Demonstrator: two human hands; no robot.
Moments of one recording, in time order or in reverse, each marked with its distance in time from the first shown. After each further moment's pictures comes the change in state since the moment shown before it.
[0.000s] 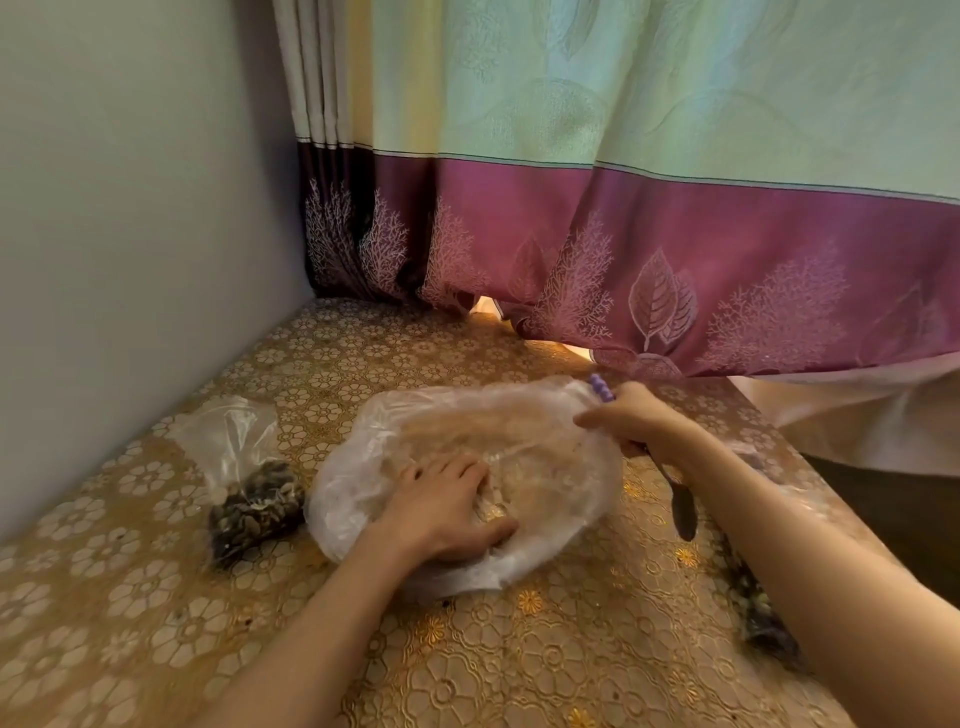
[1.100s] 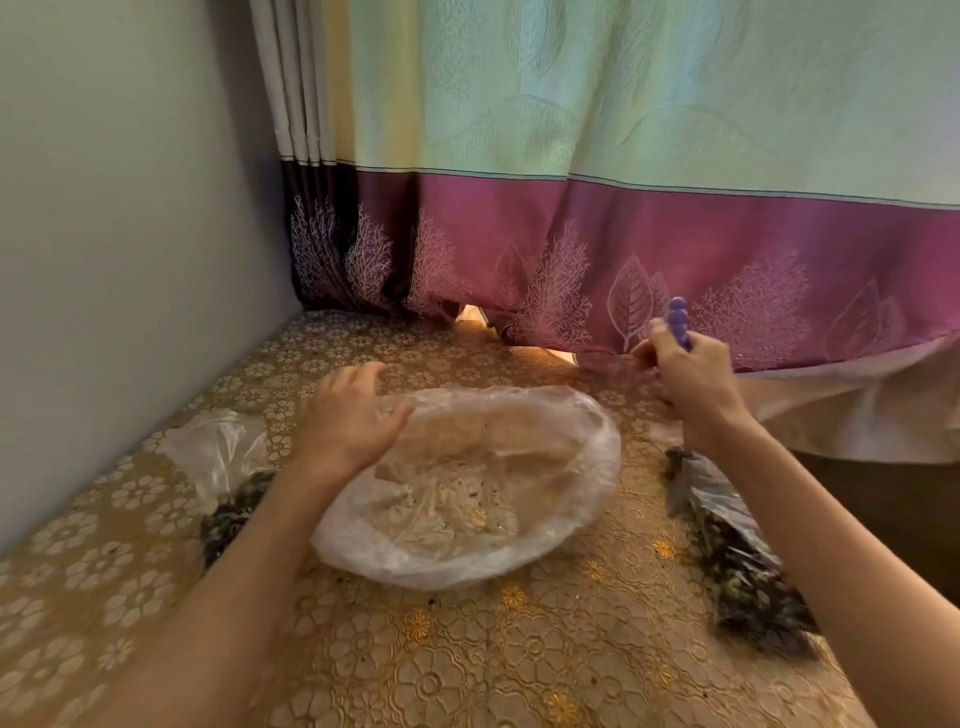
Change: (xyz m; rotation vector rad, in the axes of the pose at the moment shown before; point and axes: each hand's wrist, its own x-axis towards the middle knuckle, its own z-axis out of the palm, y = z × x) left_hand -0.002 -0.046 -0.067 -0.127 0.565 -0.245; right_hand -0.042 0.000 -0.041 0.530 0.431 -0.385
